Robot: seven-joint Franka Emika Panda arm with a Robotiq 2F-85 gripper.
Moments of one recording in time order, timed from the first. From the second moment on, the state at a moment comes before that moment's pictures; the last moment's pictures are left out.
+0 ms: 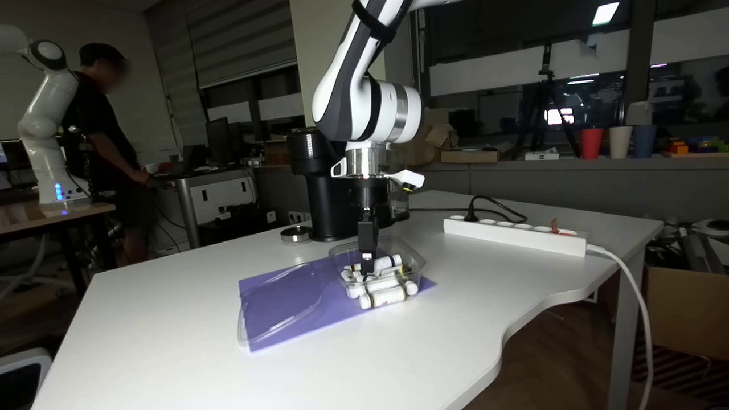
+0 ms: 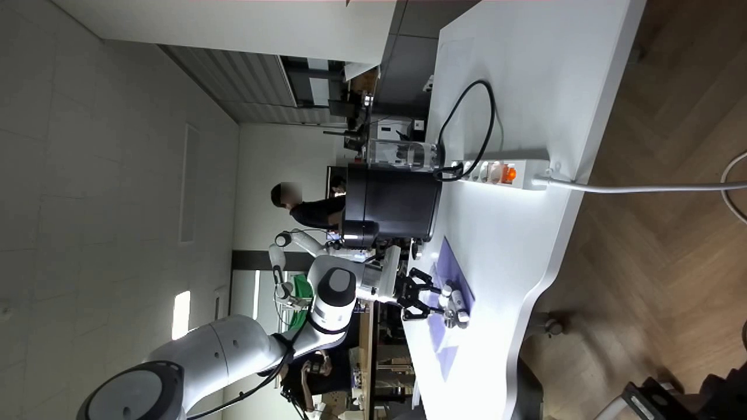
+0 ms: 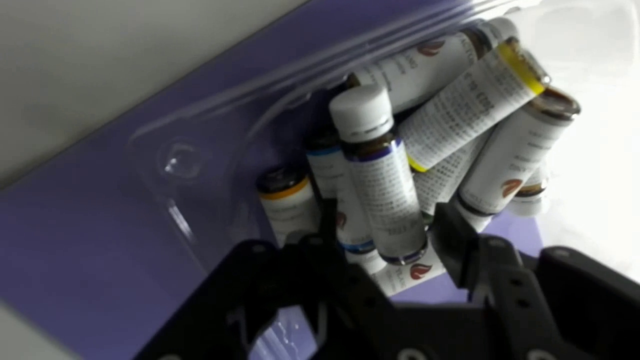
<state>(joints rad) -0.09 0.78 0.16 -1.69 0.09 2.32 -1.06</state>
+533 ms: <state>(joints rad) -0.10 0.74 0.18 -1.67 0.16 2.28 -1.00</state>
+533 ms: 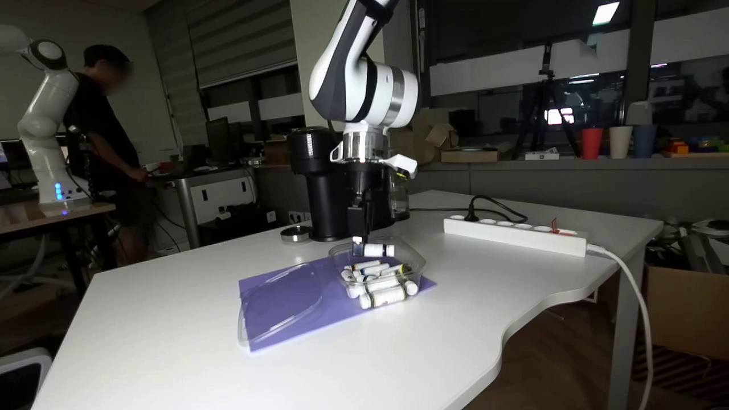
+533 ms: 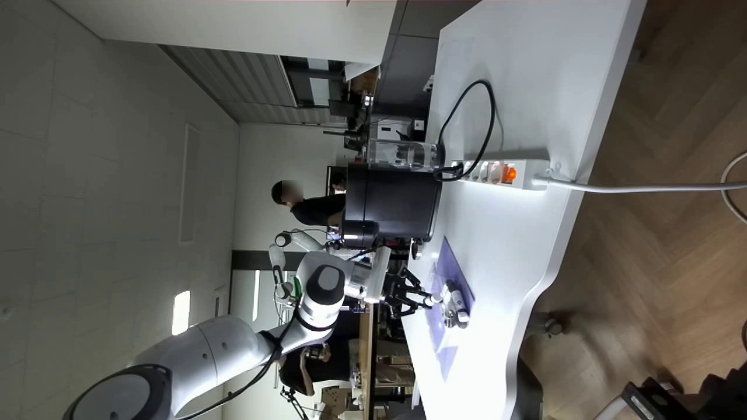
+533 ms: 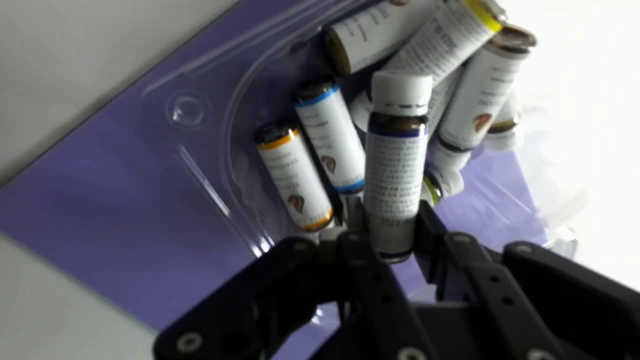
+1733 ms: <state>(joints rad) -0.11 0.82 0.13 -1.46 0.04 2.38 -1.02</state>
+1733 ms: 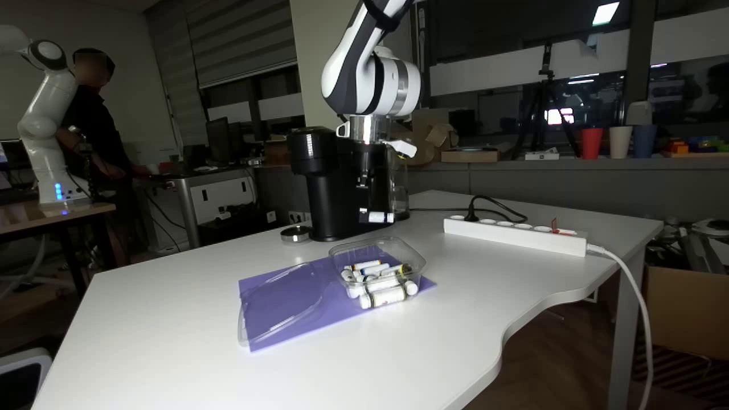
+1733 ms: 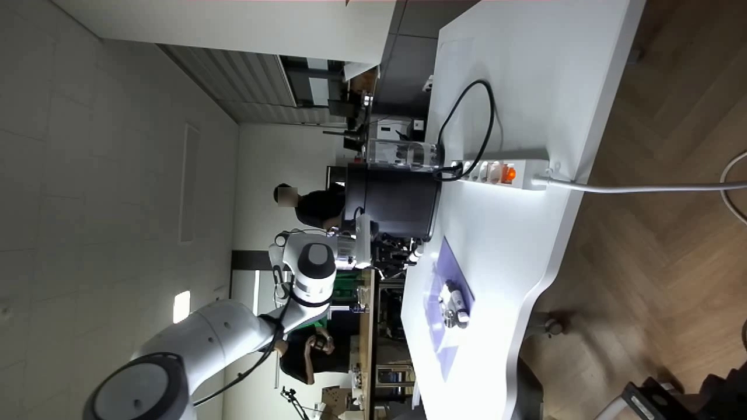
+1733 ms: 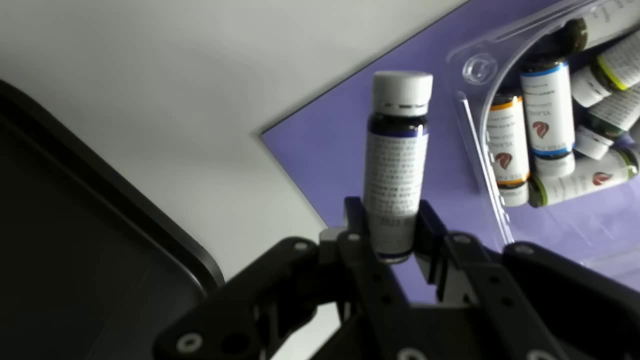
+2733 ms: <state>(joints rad) -0.05 1.10 0.15 -1.12 -0.06 2.34 -1.06</state>
